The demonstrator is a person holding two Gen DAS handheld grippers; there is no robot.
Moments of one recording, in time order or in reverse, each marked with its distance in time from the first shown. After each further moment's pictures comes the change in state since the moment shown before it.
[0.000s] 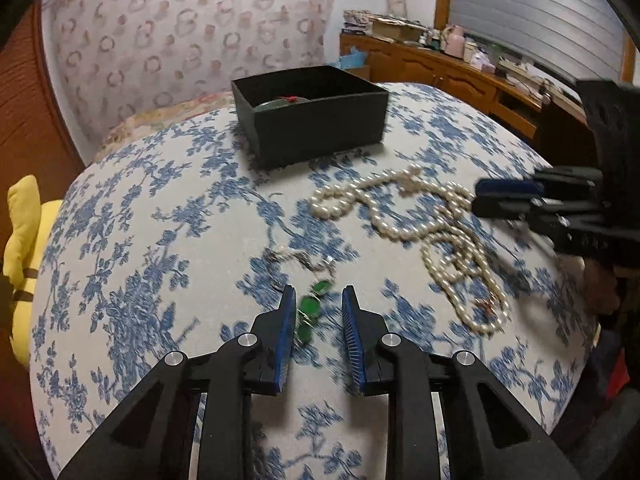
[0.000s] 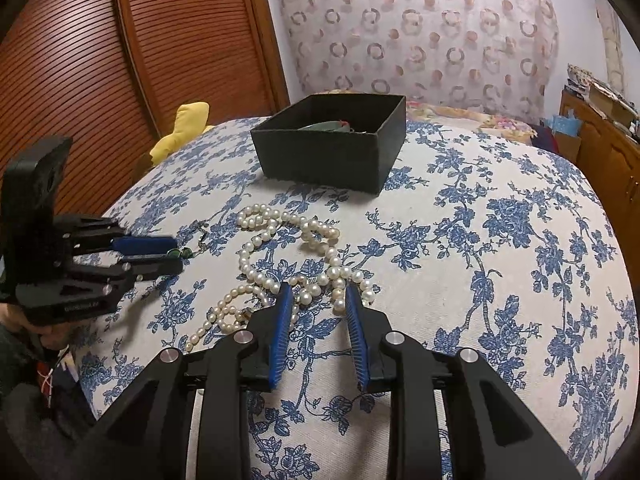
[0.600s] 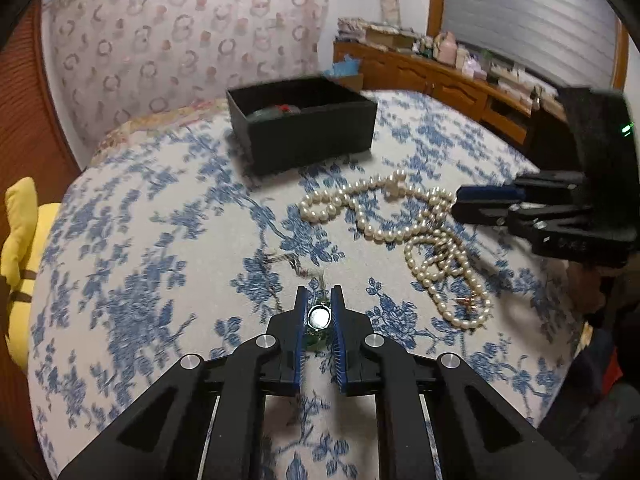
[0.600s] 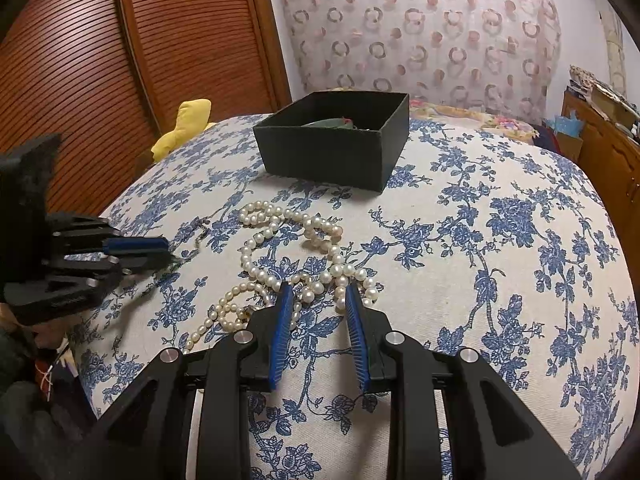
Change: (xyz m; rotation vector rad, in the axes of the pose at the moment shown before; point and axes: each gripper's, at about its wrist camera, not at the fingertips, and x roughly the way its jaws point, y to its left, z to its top) left arm -0.019 0.000 -0.004 -0.015 -0.060 -0.013; right arm 0.002 0.002 0.000 -0.007 0.007 0.004
